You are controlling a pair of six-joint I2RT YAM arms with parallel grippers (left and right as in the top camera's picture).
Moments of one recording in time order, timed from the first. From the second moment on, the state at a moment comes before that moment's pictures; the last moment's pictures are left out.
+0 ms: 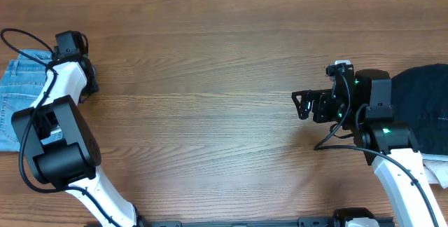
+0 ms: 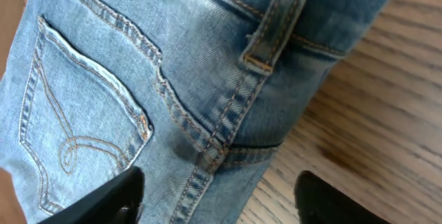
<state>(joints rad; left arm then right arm) 0.32 2.05 1.39 -0.55 -0.55 -0.04 0.05 1.12 0.85 -0.56 -0.36 0.10</state>
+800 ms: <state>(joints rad) 0.29 2.02 1.54 -0.69 -0.37 0.01 0.05 1.12 0.85 -0.54 -0.35 0.10</state>
